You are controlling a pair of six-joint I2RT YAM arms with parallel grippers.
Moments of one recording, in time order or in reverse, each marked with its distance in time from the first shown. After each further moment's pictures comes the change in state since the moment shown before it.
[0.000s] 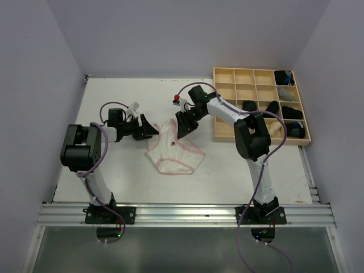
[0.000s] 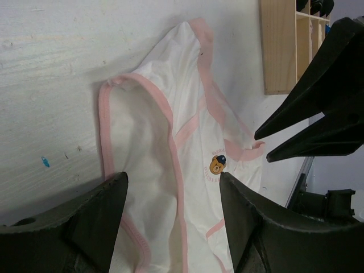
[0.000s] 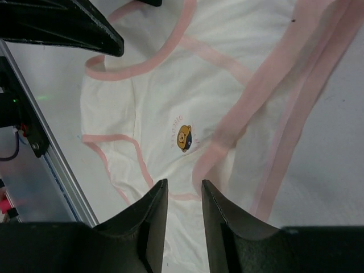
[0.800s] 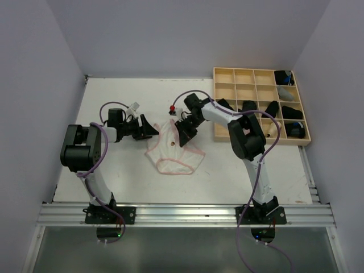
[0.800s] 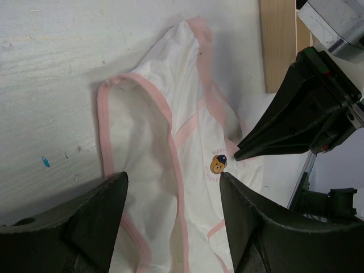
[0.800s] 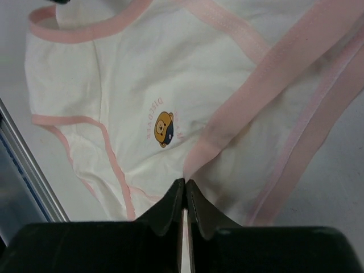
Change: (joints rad) left arm 0.000 -0.002 -0.005 0.003 0.002 0.015; right arm 0.050 0.051 -0.032 -0.035 0.073 -0.143
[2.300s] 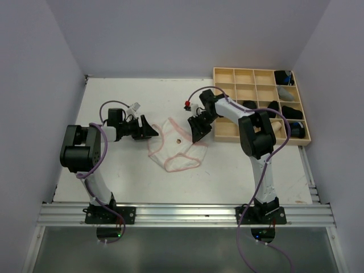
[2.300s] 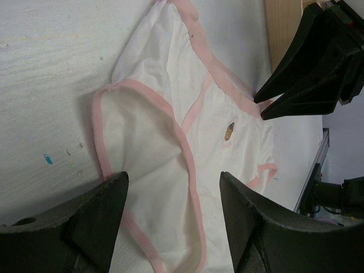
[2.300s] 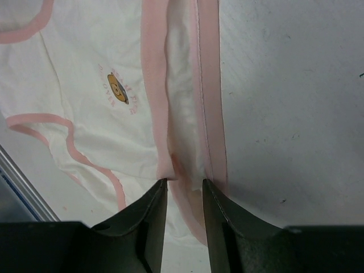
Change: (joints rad) left arm 0.002 -0.010 0.014 -0.062 0.002 0.087; right arm -0.133 -0.056 -0.063 -0.055 0.059 -0.021
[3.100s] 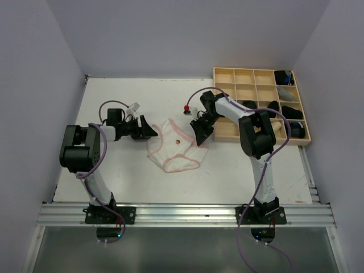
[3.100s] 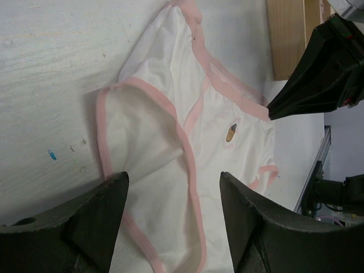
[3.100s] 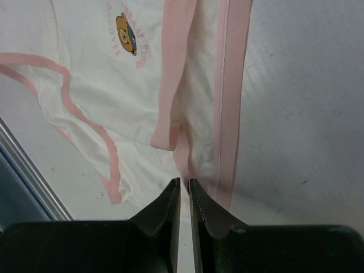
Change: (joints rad) left arm 0.007 -0.002 0.007 -0.027 0.005 0.026; right arm -0.001 0.002 0.018 -0.142 0.012 -0.199
